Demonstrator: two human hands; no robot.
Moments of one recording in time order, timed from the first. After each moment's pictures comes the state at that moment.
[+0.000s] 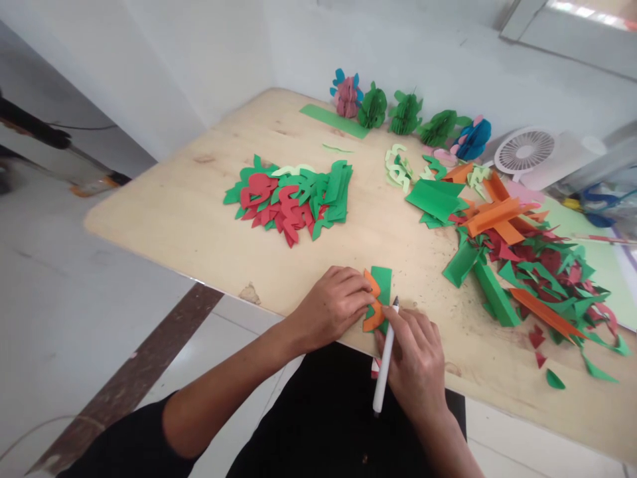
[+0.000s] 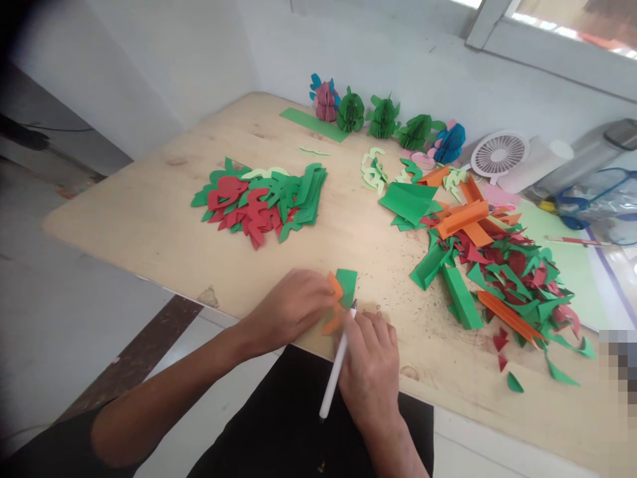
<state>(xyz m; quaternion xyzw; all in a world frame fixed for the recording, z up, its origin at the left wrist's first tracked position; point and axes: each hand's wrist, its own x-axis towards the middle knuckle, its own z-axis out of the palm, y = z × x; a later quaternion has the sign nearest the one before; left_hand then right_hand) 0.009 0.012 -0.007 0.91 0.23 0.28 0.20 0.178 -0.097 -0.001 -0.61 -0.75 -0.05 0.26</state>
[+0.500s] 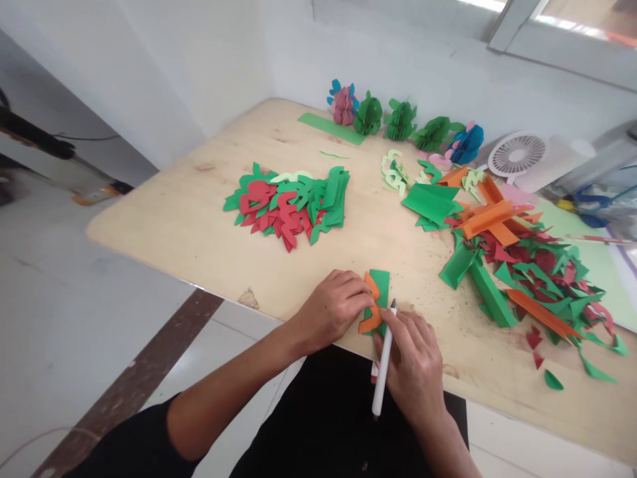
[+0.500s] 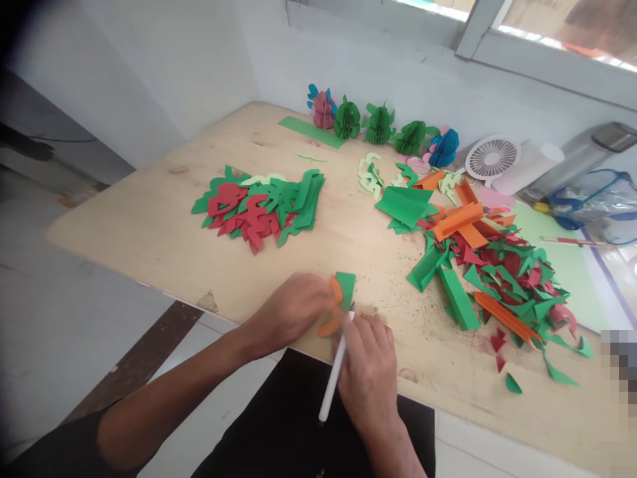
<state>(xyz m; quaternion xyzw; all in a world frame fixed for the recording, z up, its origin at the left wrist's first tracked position) 0.015 0.011 -0.003 0.91 0.22 0.30 0.19 0.180 -0.097 -0.004 -0.60 -0.75 -0.04 0.28</state>
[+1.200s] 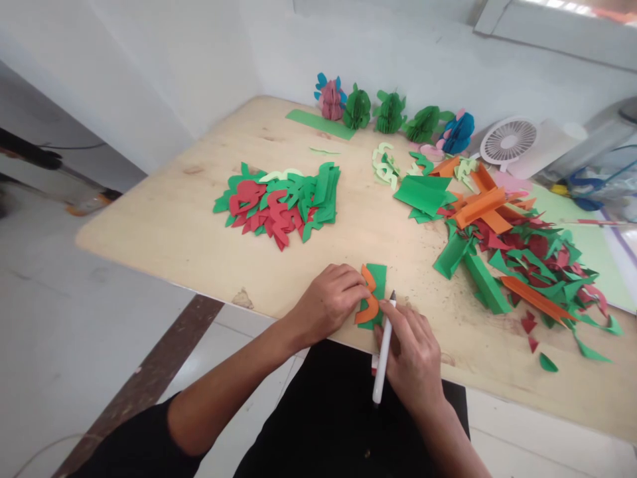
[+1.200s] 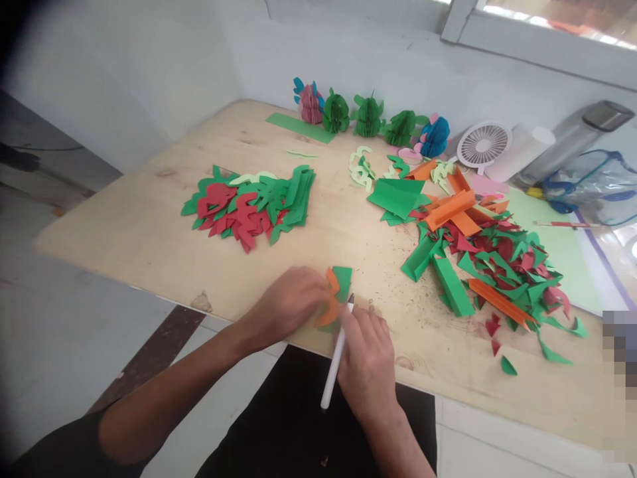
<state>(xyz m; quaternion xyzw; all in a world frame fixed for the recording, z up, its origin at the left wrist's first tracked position) 0.020 0.017 -0.009 0.91 0.21 0.32 0.16 0.182 -0.101 -0.007 -0.61 -0.73 -0.04 0.30</state>
